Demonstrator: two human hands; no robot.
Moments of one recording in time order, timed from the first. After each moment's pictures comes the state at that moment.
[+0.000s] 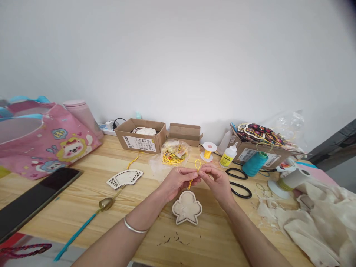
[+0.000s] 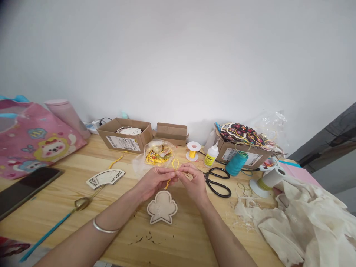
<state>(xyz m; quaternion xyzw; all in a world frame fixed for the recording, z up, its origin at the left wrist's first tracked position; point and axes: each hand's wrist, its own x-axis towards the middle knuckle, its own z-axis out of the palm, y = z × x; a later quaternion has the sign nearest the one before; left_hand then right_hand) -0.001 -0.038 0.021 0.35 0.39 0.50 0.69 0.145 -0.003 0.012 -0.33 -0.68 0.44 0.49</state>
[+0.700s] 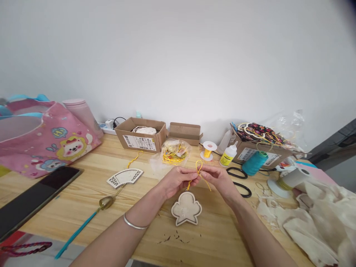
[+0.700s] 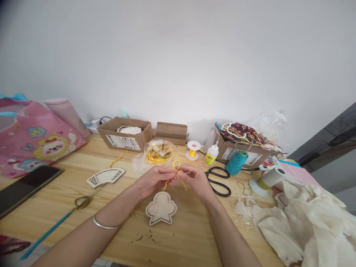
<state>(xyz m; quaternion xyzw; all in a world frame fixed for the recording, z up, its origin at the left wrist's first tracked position) -0.005 -0.035 0.020 0.35 0.40 0.46 0.71 0.155 0.002 0.023 -0.34 -0.60 0.62 0.38</state>
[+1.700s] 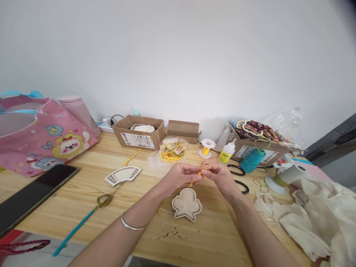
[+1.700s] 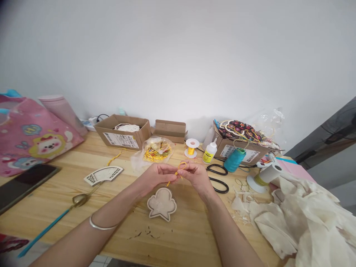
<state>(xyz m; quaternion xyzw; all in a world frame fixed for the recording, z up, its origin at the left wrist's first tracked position) 0.001 -0.042 0.031 0.48 0.41 0.43 0.64 0.157 0.004 0.026 -0.29 -0.60 0.62 0.41</state>
